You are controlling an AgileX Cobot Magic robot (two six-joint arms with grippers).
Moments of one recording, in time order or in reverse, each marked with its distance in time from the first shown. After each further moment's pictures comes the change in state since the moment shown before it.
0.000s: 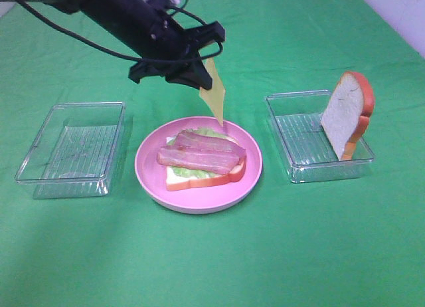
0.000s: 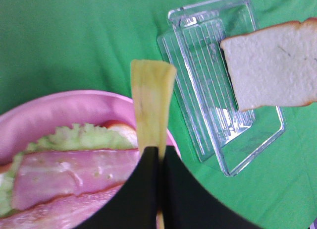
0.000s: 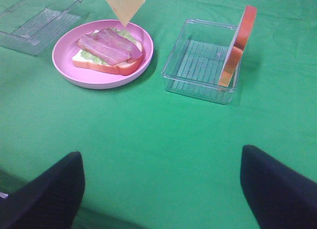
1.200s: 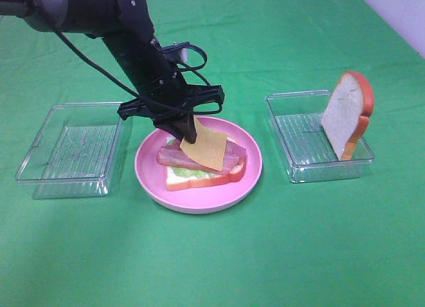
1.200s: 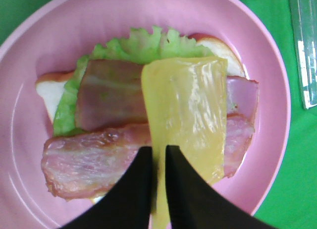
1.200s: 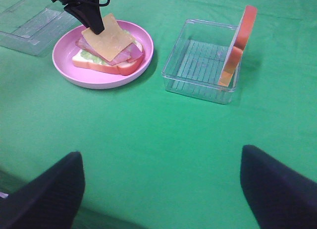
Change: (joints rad) left arm -0.046 0.066 0.000 0.322 0.162 -0.257; right arm 0.000 0.000 0.000 0.000 0.000 0.000
